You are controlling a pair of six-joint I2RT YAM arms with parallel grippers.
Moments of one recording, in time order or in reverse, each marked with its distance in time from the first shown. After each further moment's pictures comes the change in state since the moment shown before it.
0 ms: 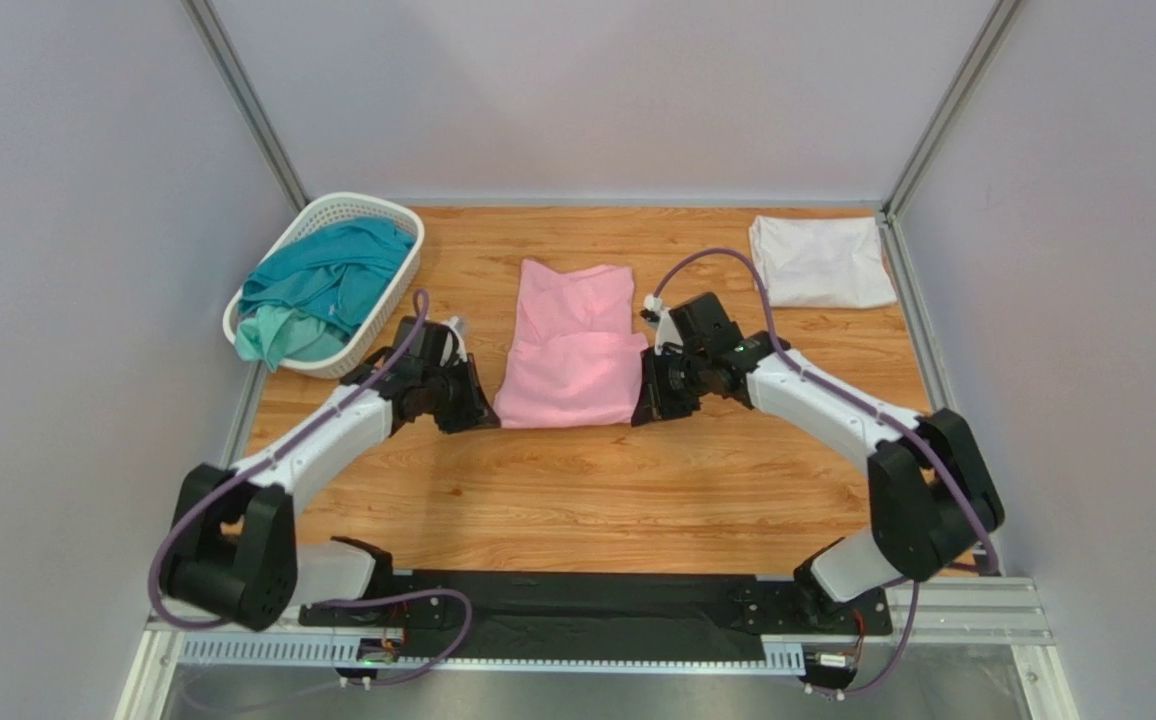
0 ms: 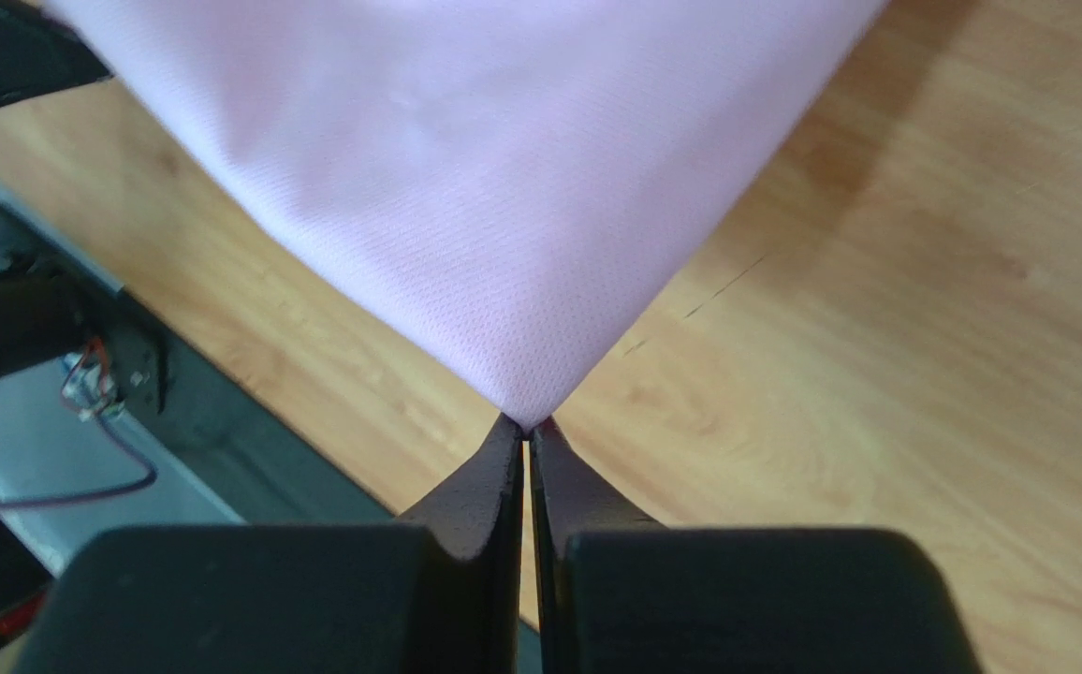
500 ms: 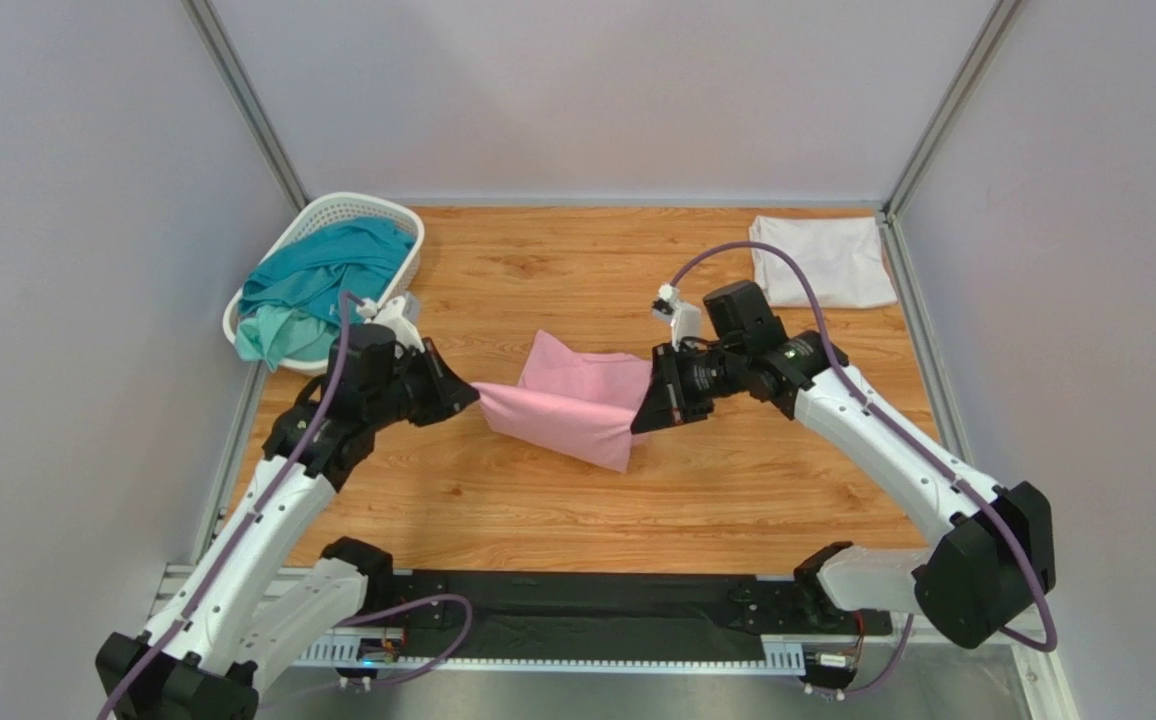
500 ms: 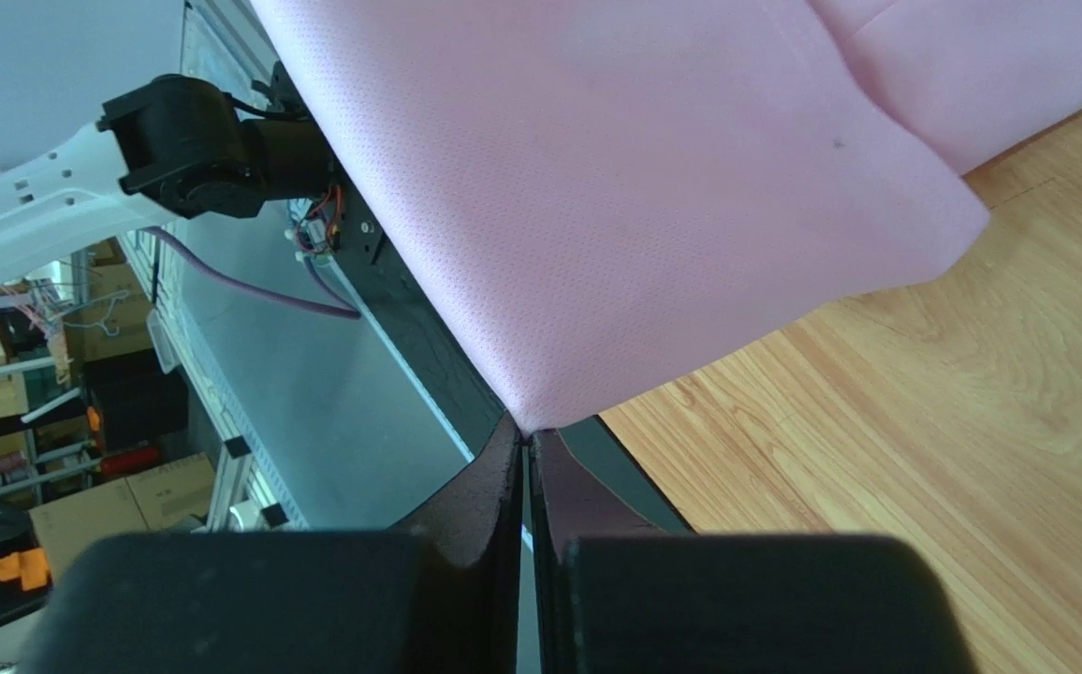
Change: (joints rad) left arm -0.026 -0.512 0.044 -0.169 -0.098 -0.053; right arm 0.006 -0.274 0.062 -0.216 -0.272 -0.017
